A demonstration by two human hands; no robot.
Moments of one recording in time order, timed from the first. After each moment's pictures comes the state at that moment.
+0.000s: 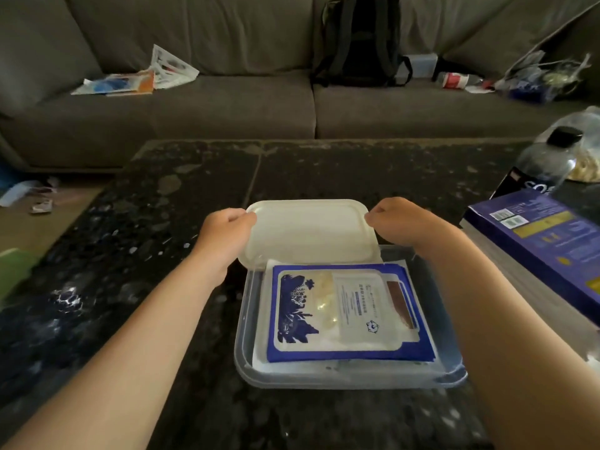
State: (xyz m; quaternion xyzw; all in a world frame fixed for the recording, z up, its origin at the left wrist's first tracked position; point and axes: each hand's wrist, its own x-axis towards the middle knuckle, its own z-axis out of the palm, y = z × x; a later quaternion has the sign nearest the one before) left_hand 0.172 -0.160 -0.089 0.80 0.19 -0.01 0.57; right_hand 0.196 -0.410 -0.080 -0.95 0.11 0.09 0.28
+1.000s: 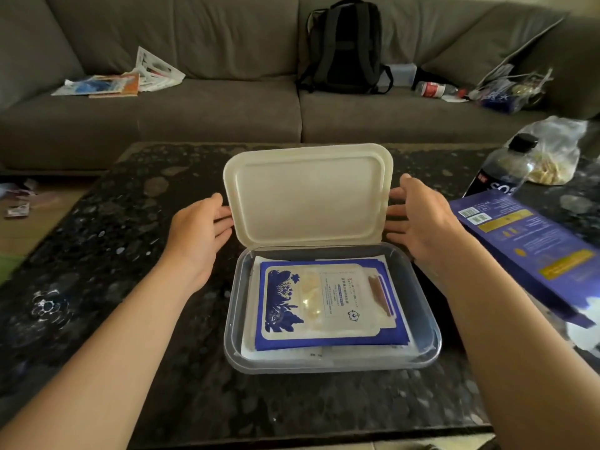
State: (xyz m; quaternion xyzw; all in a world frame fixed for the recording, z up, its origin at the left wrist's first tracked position) left_hand 0.154 -0.148 -0.084 0.66 0.14 0.04 0.74; right_hand 0.151 -0.427 -0.046 -0.70 0.26 0.01 0.66
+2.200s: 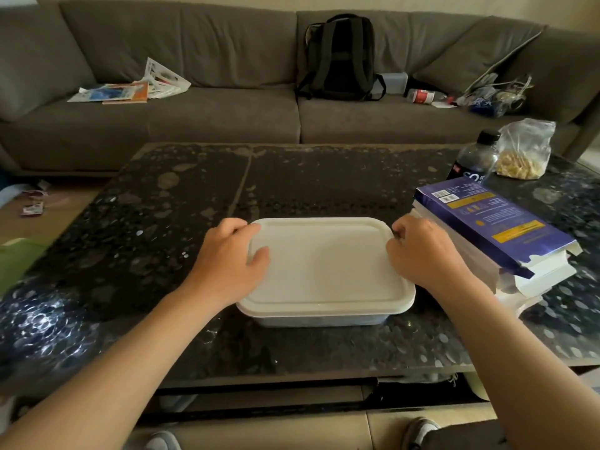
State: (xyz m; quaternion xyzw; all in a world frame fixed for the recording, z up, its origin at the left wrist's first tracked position) left_hand 0.062 -0.159 -0.089 0.96 -0.05 0.04 0.26; right_hand 0.055 -0.436 -0.064 -0.97 0.13 -0.04 0.22
